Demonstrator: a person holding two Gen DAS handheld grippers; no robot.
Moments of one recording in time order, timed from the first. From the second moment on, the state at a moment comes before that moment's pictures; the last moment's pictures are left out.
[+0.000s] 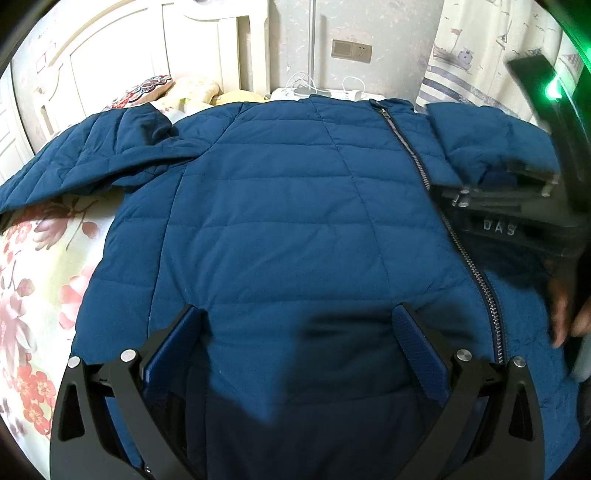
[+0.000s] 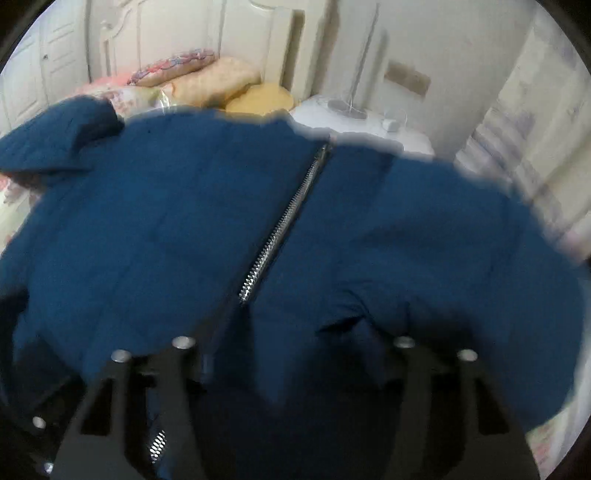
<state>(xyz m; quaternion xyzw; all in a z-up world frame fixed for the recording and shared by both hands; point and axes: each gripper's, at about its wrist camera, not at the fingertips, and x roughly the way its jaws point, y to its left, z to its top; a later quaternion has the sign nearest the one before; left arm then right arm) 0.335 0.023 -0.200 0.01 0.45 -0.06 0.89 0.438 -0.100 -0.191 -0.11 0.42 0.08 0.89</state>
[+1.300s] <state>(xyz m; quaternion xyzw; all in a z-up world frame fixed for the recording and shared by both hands) 0.378 -0.214 -0.089 0.16 0.25 -0.26 0.92 0.266 -0.335 -0.203 0.17 0.40 -0.10 0.90</state>
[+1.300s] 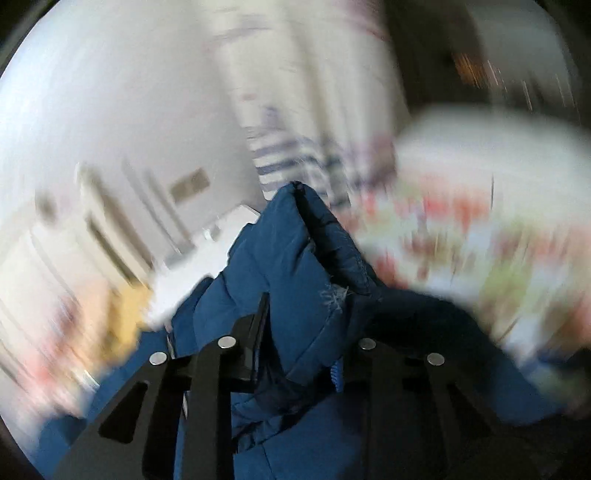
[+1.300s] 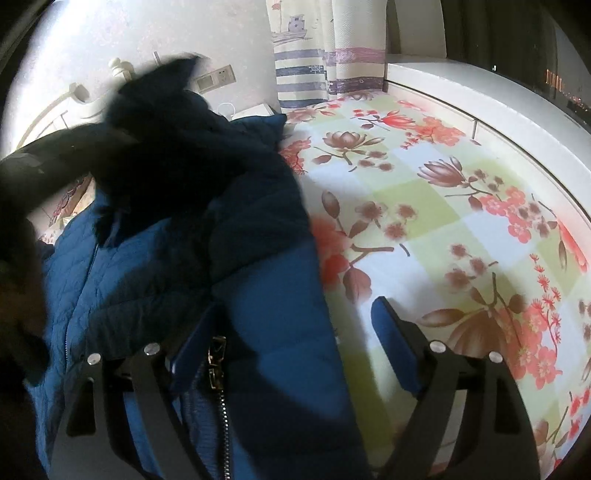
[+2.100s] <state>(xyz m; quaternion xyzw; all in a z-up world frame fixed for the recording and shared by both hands) 0.402 0.146 -0.207 -0.37 0.37 -0.19 0.83 0.274 -0.315 -0.170 0.05 0.36 -0.13 0.92</state>
